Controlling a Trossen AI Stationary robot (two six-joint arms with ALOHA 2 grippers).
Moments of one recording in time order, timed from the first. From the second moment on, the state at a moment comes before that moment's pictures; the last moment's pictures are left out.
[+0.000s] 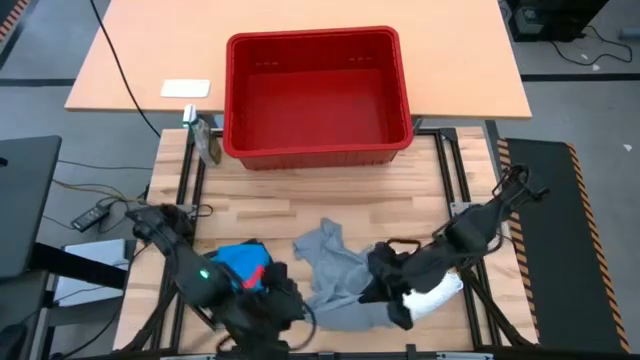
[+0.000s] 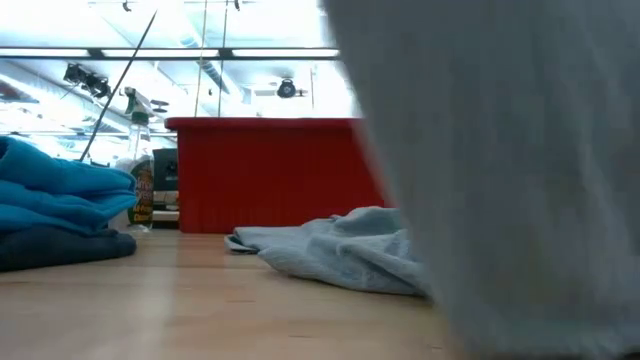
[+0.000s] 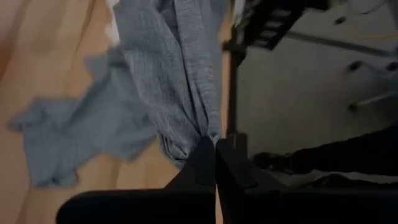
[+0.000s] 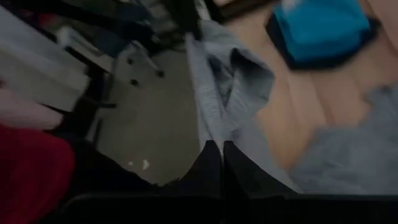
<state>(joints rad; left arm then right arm) -0.72 1.97 2.30 -1.24 -0.40 -0.75 0.60 1.55 1.64 -0.72 0.11 0.80</state>
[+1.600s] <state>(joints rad) 0.03 2.01 2.25 -1.56 -0.46 -0.47 -0.25 1.55 1.33 -0.55 -0.25 -0.06</state>
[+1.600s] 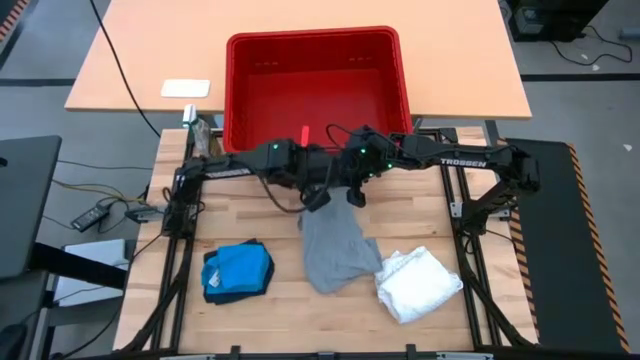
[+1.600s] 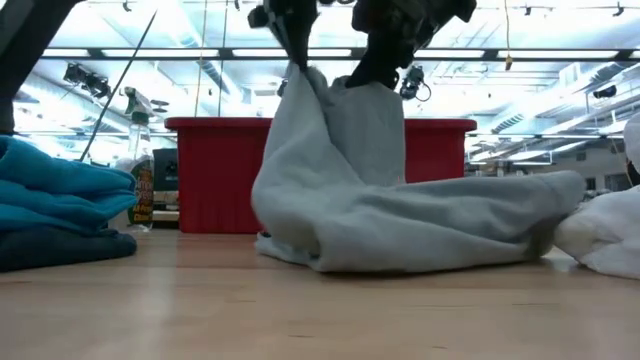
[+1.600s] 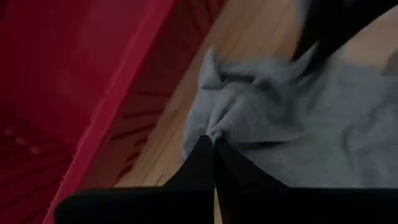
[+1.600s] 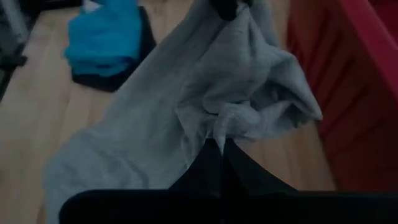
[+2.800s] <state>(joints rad) 0.16 1.49 1.30 -0.76 -0.22 -0.09 -0.14 1.54 1.33 -0.59 -0.12 0.29</state>
